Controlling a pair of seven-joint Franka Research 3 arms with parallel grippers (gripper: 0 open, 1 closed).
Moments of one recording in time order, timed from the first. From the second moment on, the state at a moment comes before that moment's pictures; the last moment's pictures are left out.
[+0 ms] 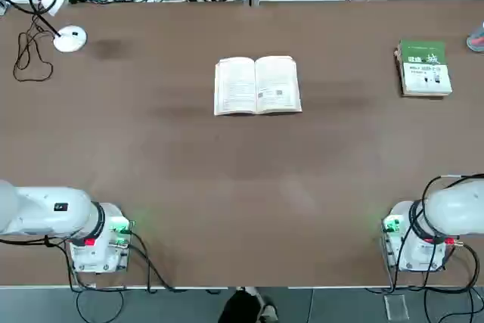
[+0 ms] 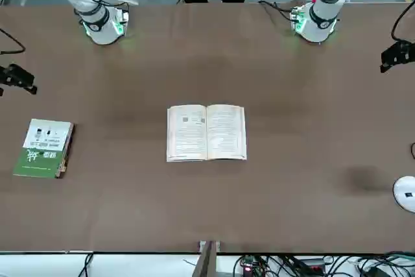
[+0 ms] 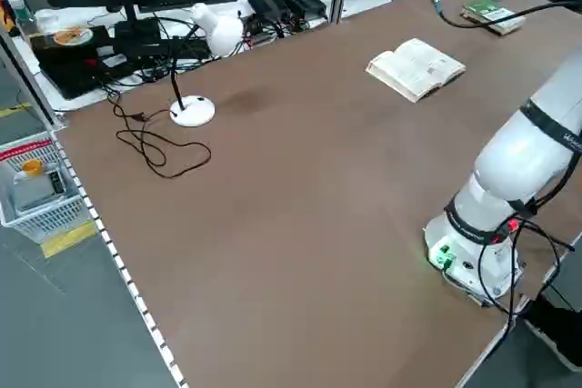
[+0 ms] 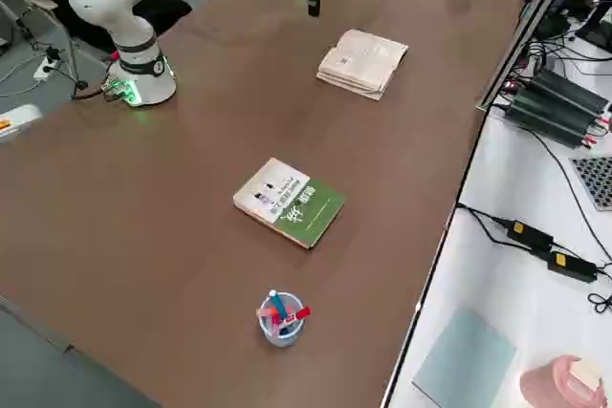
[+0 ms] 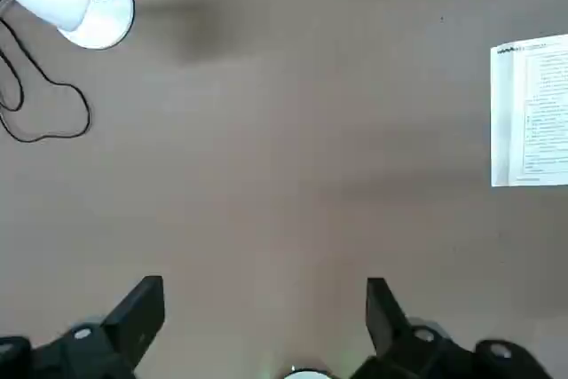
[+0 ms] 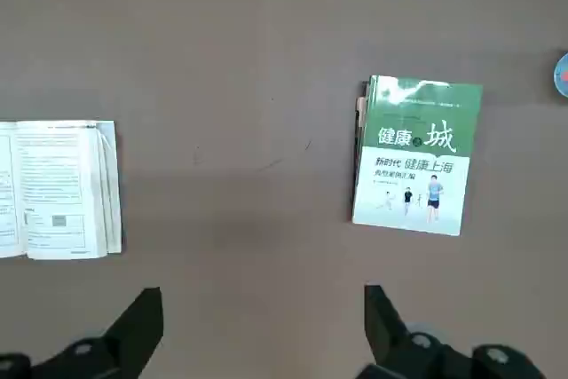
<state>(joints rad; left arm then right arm) 0.00 -0.09 -0.06 -1.65 0.02 1.53 0.05 0.09 -0.01 -0.06 -1.60 0.04 1.63 0.01</state>
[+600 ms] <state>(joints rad) 0.00 -0.09 -0.06 -1.64 0.02 1.53 0.05 0.09 0.02 -0.06 -1.61 0.04 1.66 0.01</state>
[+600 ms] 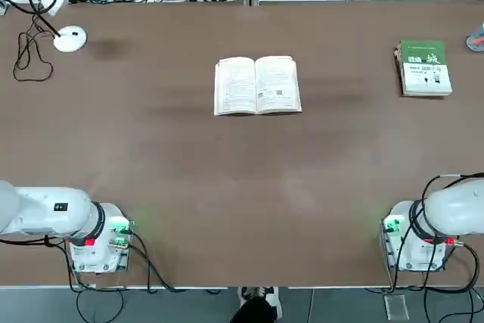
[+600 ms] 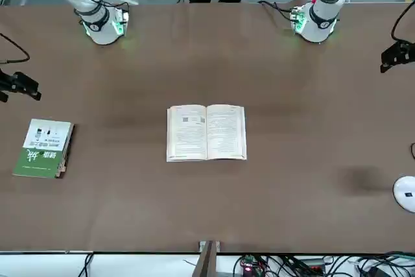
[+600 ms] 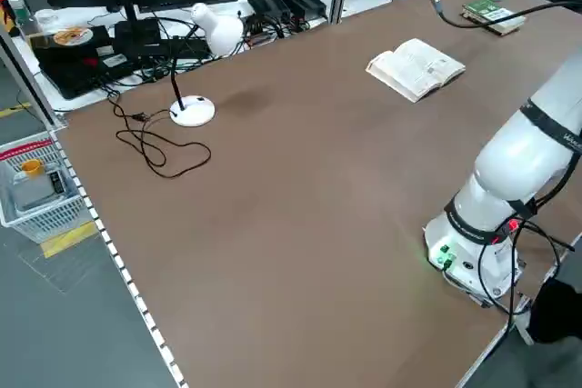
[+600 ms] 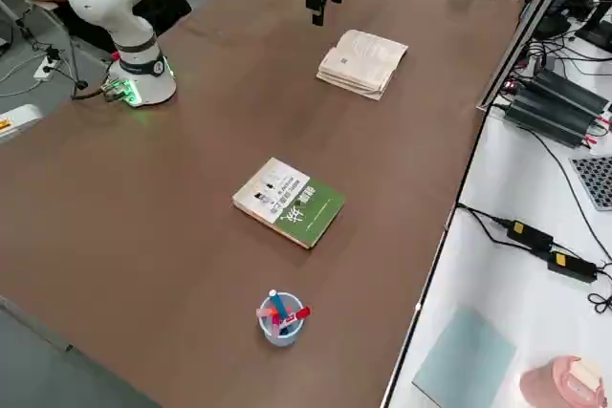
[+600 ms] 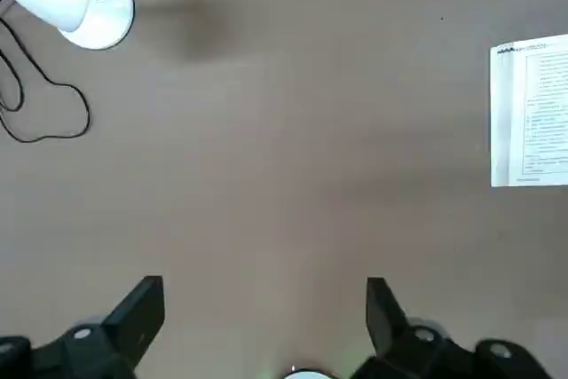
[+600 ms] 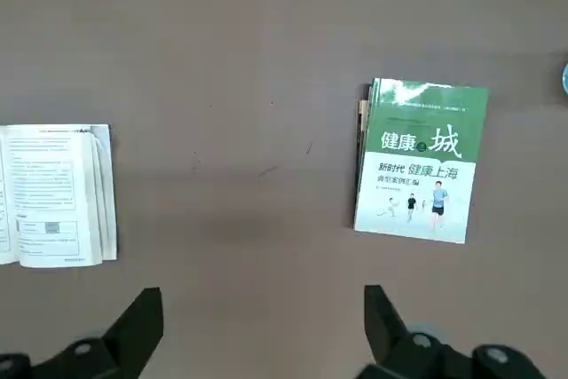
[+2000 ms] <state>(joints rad) -0.10 0.12 -0.15 -1.48 0.04 1.55 0.08 0.10 0.10 -0.05 -1.62 0.04 1.73 0.01</state>
